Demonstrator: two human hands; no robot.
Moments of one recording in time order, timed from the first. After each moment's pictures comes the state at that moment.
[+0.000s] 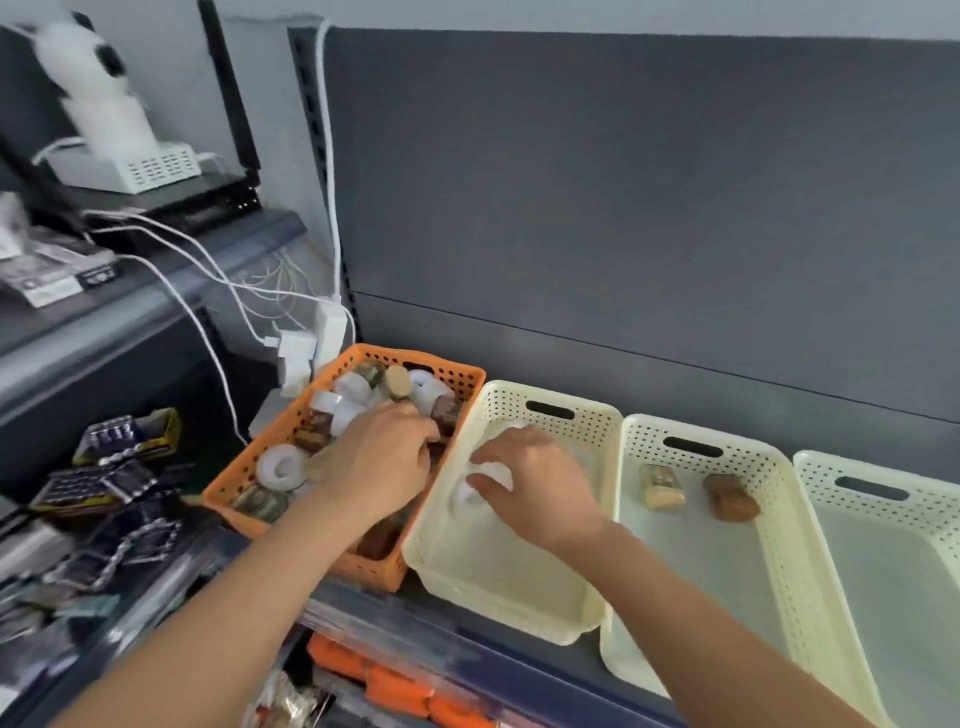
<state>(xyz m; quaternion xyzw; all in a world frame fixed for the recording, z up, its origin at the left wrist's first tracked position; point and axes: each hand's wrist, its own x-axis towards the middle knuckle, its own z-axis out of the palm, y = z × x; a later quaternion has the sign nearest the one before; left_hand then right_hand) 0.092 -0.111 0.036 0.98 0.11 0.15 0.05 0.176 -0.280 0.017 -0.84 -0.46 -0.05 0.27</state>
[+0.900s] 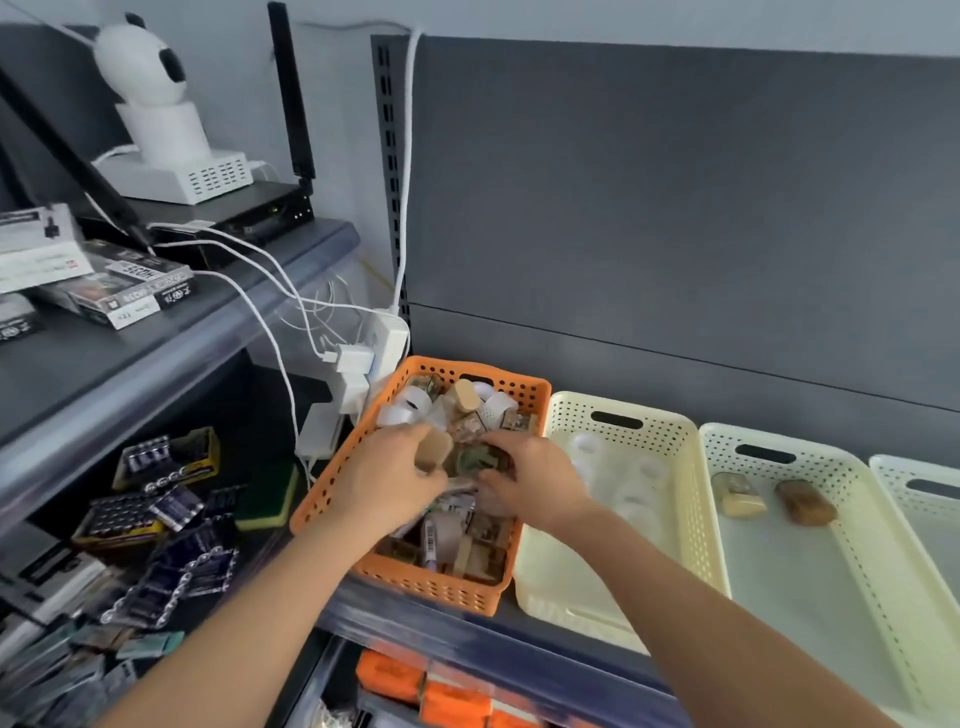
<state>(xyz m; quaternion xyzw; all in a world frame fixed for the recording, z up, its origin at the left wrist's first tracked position) 0.055 -0.020 0.016 0.96 0.16 0.14 0.20 0.159 -0.174 0.002 -0.88 -0.40 0.04 0.27</state>
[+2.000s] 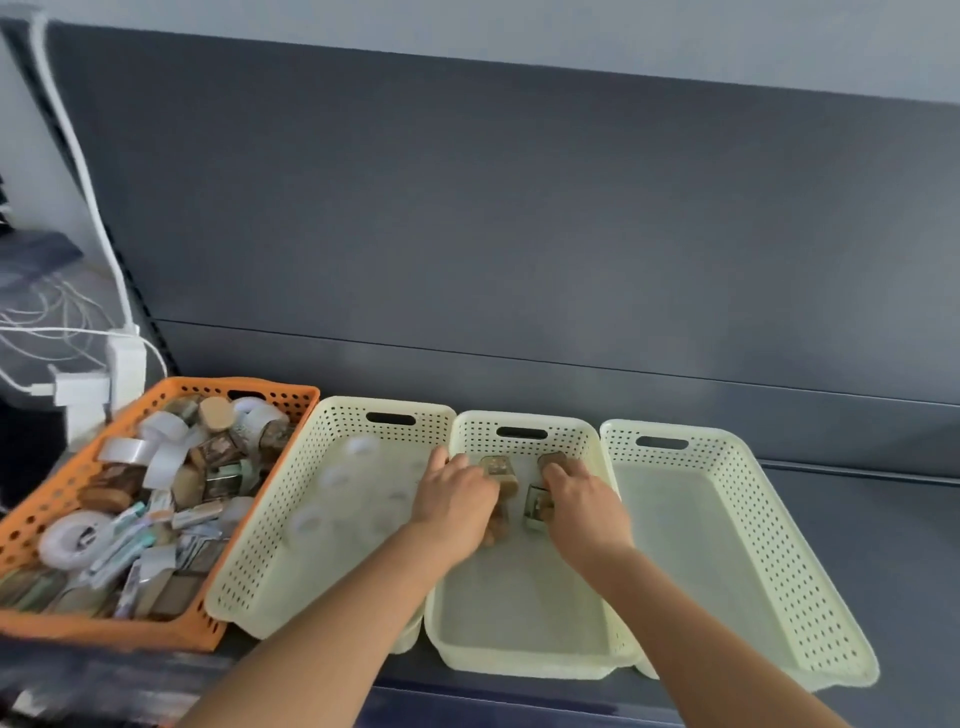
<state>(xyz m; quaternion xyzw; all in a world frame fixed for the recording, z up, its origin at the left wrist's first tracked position) 0.205 -0.303 -0.013 1.00 -0.05 0.01 -0.07 0.240 -0.457 -0.018 -0.98 -0.17 -0.01 0.09</state>
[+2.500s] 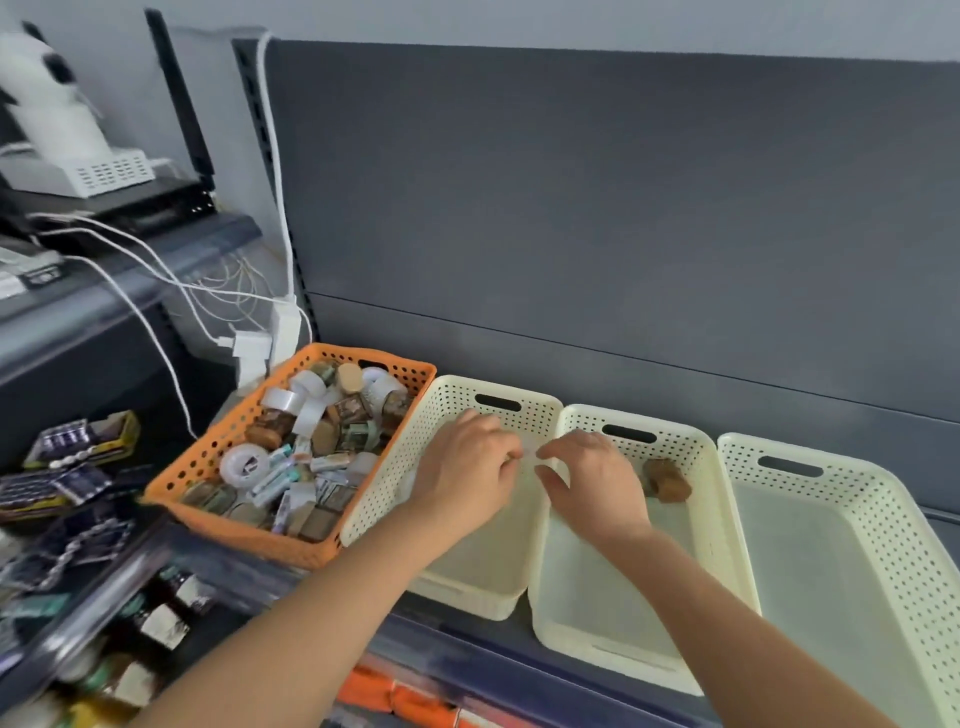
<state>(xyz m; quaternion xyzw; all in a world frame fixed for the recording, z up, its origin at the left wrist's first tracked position) 0.141 -0.230 0.023 0.97 0.02 0.19 0.12 0.217 -0.376 0.002 -0.91 -0.34 -0.08 0.23</state>
